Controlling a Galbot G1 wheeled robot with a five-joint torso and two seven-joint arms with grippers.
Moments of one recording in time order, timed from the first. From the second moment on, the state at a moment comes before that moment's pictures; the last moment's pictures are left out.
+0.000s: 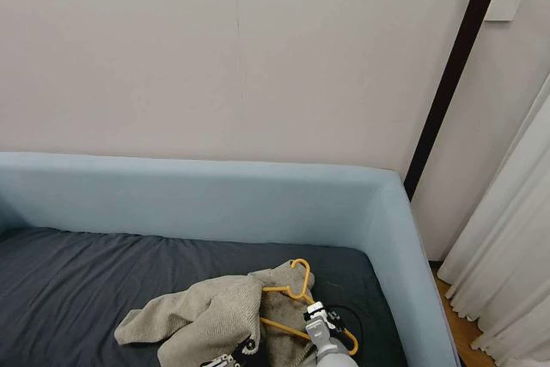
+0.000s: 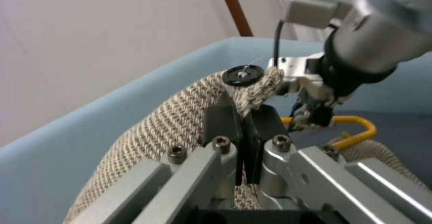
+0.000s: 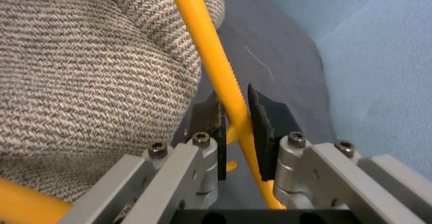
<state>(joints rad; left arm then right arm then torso) 1.62 -1.34 -0.45 -1.71 0.25 -0.82 0.33 -0.76 1.05 -0.58 1.66 0.74 -0.60 0.97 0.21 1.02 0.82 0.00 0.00</state>
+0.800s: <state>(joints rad) 1.58 -1.37 -0.40 -1.64 0.27 -0.82 0.39 -0.63 1.20 -0.69 1.51 0.49 -0.49 0.92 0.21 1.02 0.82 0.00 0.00</state>
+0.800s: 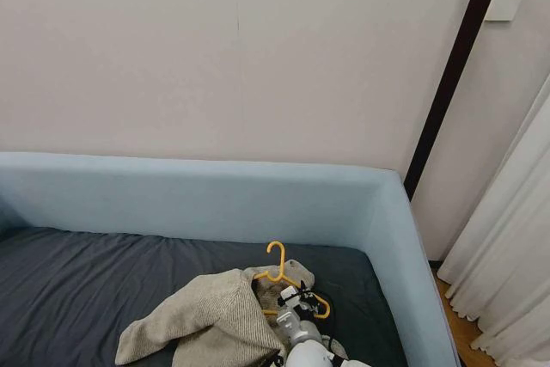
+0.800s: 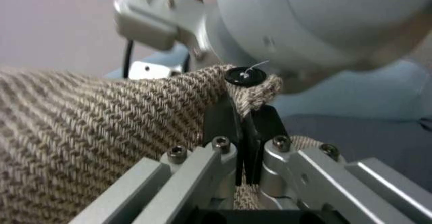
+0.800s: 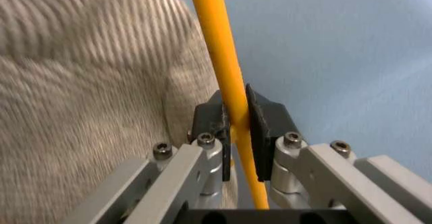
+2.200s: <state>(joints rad) 1.64 -1.21 -0.44 -1.67 0.16 -0.82 0.14 -0.72 1.25 -0.39 1.46 0.00 0.01 0.73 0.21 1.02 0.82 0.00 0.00</state>
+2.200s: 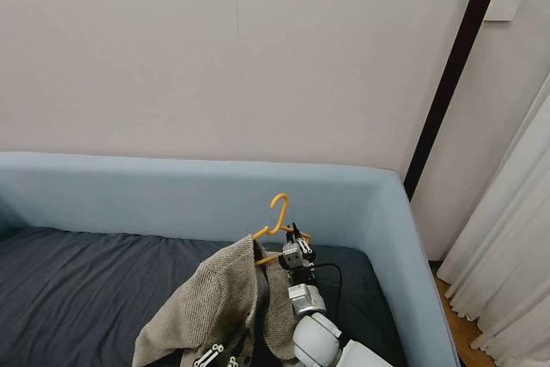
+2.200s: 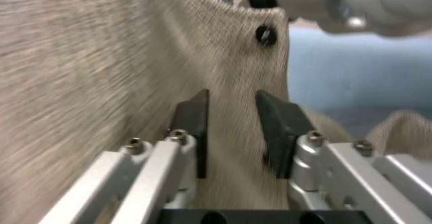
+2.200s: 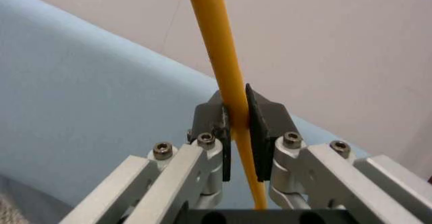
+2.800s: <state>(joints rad) 1.76 -0.84 -0.61 -2.00 -0.38 -0.76 0.43 -0.73 1.26 -0.36 1.40 -0.10 0.00 0.74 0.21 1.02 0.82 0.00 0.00</state>
